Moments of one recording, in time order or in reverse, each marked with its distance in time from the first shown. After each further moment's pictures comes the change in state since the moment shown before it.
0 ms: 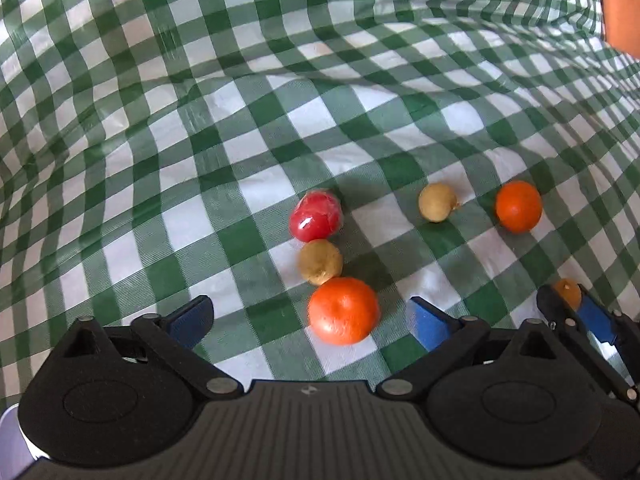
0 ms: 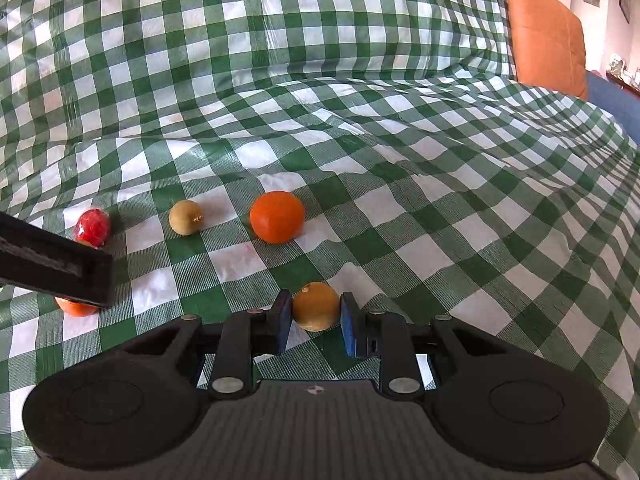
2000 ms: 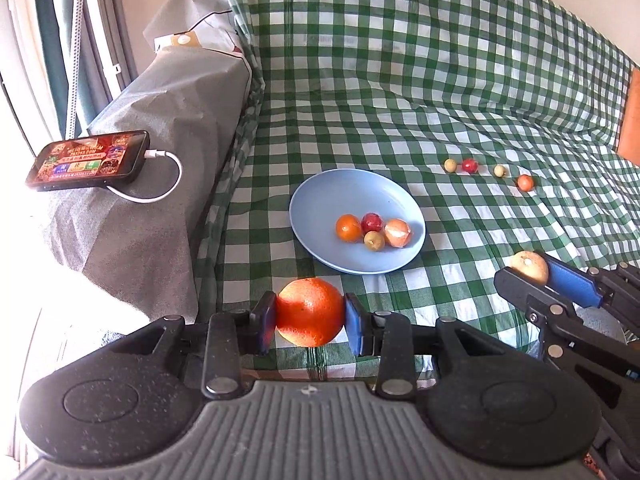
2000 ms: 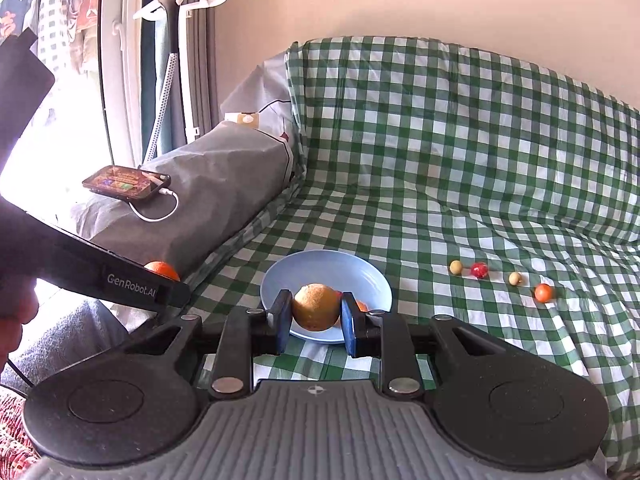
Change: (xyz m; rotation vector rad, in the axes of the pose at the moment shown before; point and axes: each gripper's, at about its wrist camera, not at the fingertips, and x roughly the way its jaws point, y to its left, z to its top) left arm -0.364 0.187 -0.303 -0.354 -0.124 0.114; right arm -0.411 0.110 -0.091 -0.475 -0.167 0.641
